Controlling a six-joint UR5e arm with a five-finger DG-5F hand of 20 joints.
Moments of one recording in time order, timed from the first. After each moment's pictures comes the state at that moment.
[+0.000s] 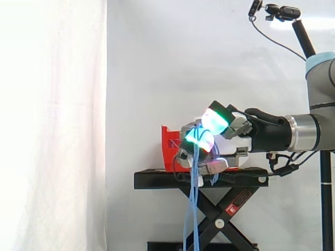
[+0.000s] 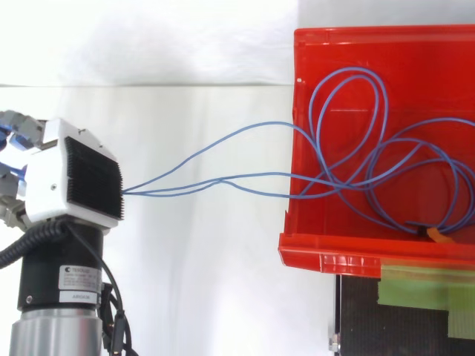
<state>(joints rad) 0.04 -2.19 -1.27 -2.86 -1.62 -0.26</state>
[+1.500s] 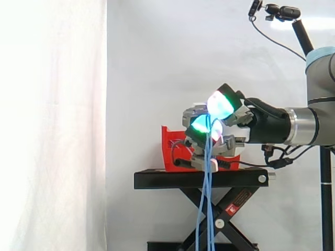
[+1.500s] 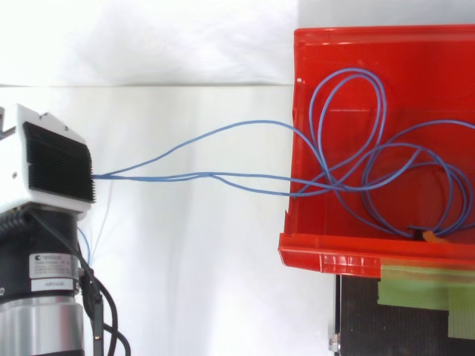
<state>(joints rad) 0.05 -2.19 -1.25 -2.82 -1.68 -0.33</state>
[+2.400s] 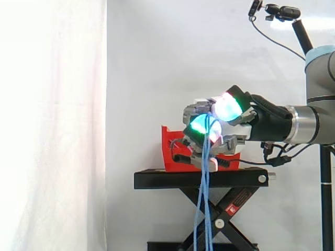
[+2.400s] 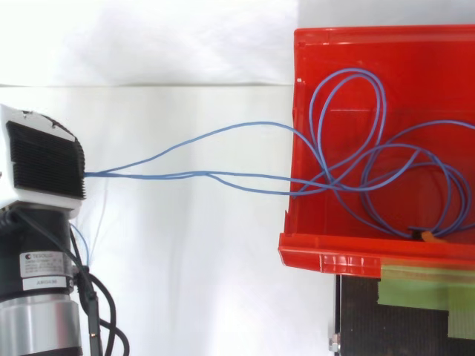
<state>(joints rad) 0.05 -2.19 -1.24 -2.82 -1.73 -0.38</state>
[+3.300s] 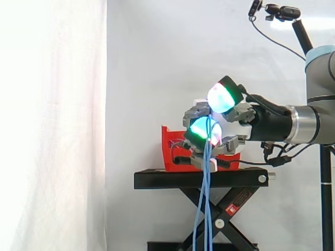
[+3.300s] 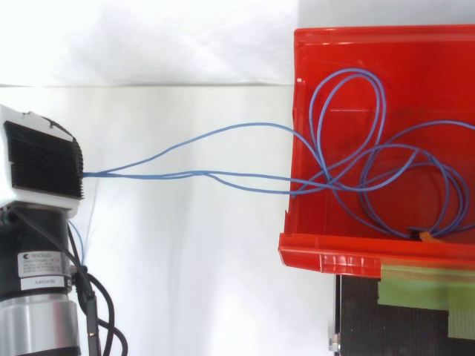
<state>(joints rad) 0.05 -2.19 -1.24 -2.82 -1.73 -0.38</state>
